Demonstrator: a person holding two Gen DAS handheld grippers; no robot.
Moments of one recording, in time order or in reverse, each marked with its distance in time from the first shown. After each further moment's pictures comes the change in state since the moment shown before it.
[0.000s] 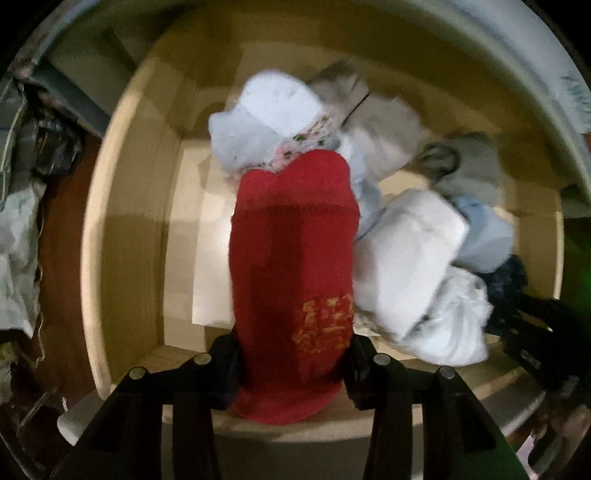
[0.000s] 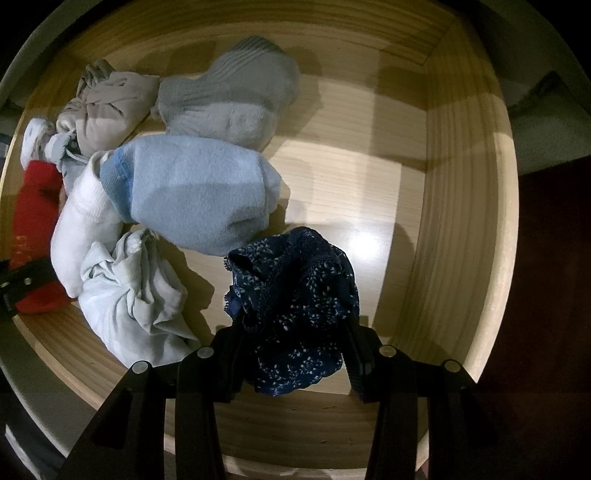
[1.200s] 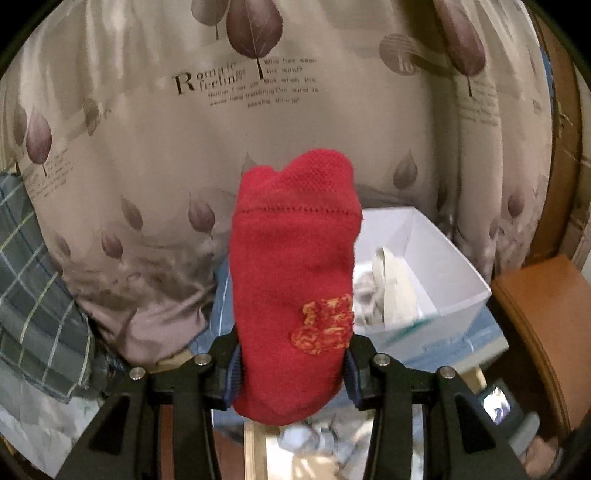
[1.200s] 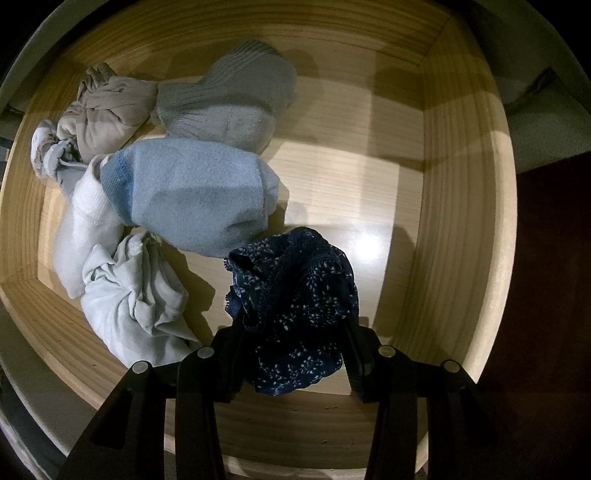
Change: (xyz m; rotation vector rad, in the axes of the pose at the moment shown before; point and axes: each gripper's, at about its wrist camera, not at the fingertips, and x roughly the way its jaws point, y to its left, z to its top) left arm -0.293 -0.010 0.035 0.253 -0.900 0.095; right arm -0.001 -0.004 0.003 0.007 -0.005 0.013
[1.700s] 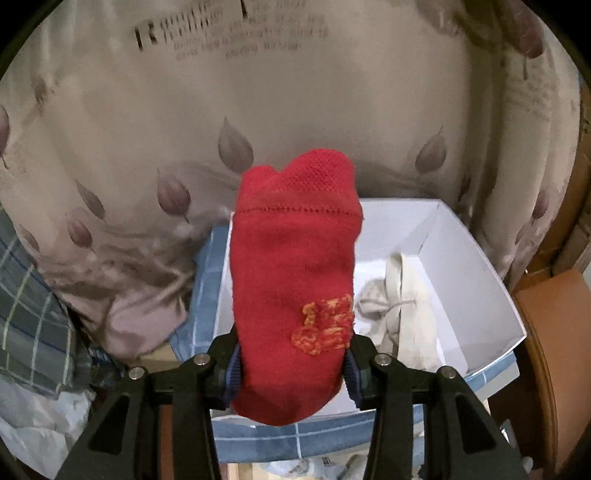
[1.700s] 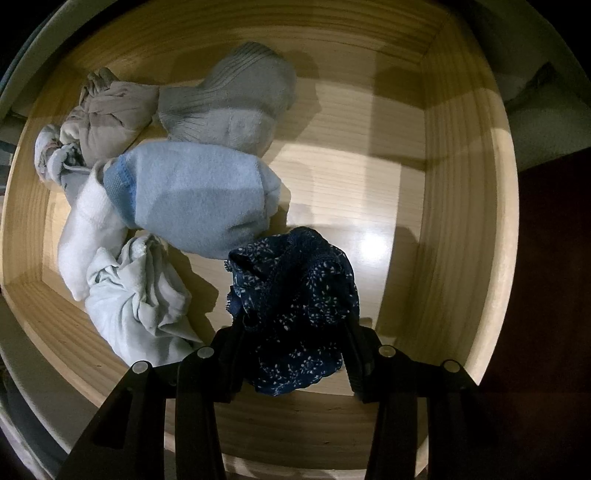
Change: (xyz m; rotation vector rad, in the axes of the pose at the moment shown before) left arm 0.099 -0.004 0.036 -0.034 0.190 -0.032; right arm -0.002 -0.005 0.002 0.009 -0.004 0.025
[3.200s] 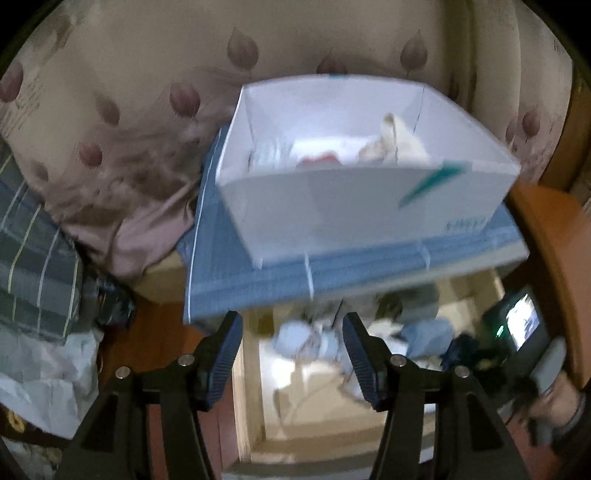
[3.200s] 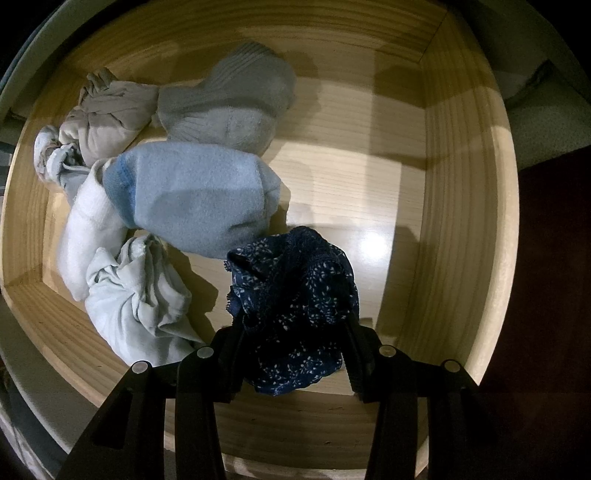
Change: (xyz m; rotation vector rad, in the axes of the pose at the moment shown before) left arm -0.028 0.002 -0.148 0.026 0.208 0.037; right arm 0.006 -0.004 -0.001 0.006 0.002 0.001
